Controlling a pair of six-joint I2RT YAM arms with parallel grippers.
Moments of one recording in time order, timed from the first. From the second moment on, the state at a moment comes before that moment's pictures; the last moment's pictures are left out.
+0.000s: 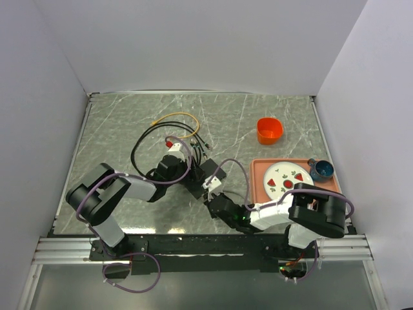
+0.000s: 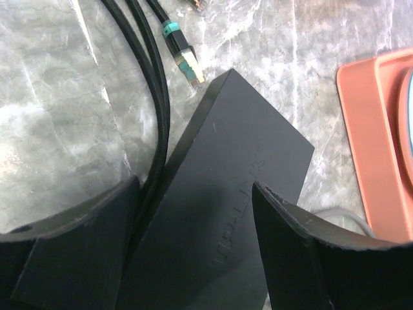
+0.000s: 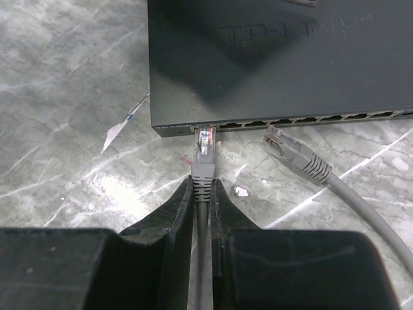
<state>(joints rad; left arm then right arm) -0.68 1.66 0.52 0.65 0.05 -0.65 1.21 1.54 0.41 0.53 0.50 0.35</state>
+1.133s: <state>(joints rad) -0.75 1.58 0.57 0.42 -0.13 -0.81 1.18 1.46 0.42 0.40 0.45 0.39</state>
